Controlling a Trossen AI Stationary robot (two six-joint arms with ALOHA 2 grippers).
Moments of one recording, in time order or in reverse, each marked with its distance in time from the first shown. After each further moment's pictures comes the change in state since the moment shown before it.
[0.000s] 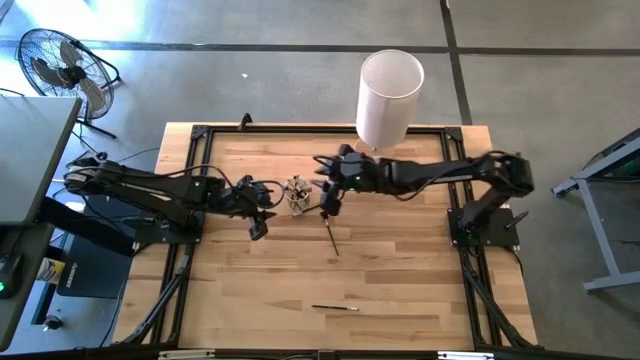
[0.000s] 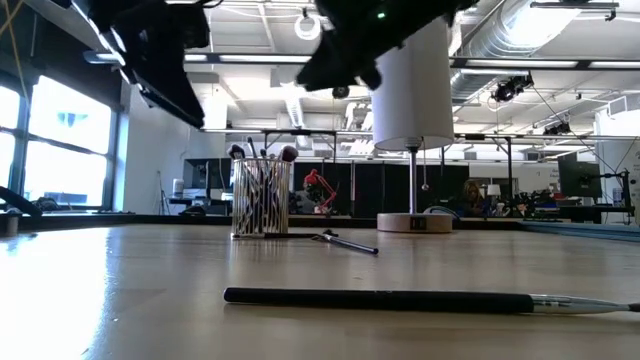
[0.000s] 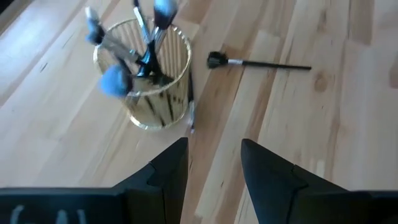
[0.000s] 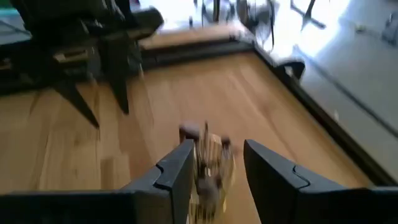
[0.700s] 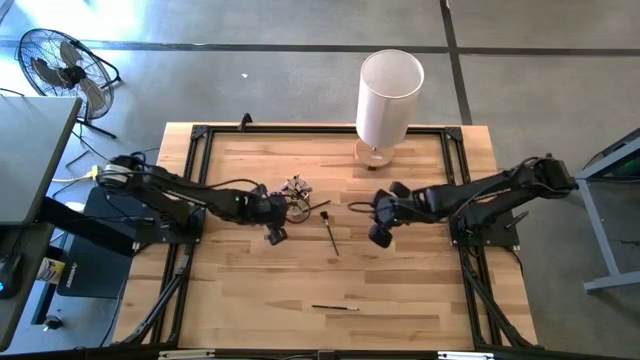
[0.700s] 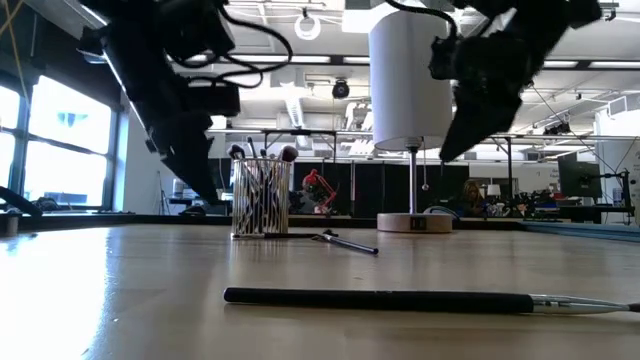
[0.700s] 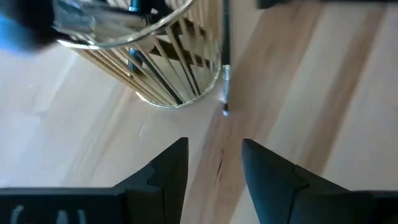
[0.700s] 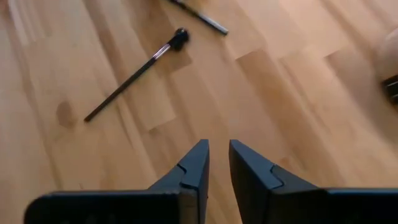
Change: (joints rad) left arm -0.001 0.391 0.000 0.136 -0.107 -0.051; right arm 0.199 -0.331 -0.417 -0.443 0.073 0.411
